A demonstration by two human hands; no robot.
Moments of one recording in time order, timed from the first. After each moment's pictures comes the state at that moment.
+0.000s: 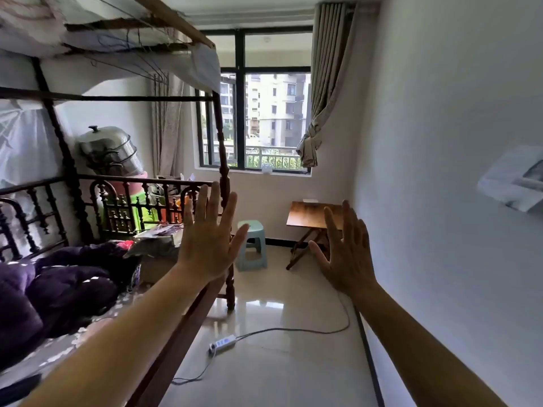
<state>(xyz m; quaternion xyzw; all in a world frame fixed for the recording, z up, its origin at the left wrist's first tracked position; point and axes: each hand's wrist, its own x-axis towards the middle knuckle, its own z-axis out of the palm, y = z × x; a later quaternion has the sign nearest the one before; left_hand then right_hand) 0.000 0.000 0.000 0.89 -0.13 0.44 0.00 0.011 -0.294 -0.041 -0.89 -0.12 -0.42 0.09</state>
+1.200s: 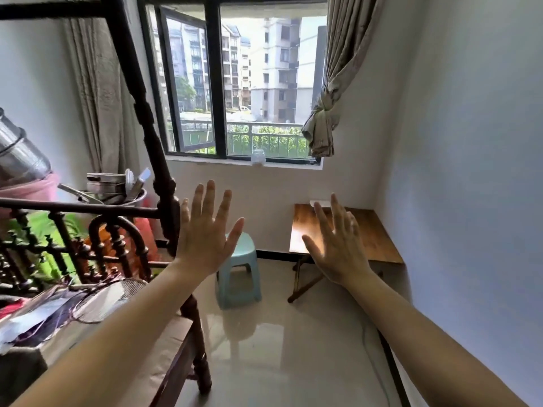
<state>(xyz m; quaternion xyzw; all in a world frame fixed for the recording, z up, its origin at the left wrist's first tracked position) 0.825 -0.039 -0.051 0.94 -0.10 0.33 0.05 0.839 -0.331 -0.094 -0.94 -0.12 -0.32 0.08</state>
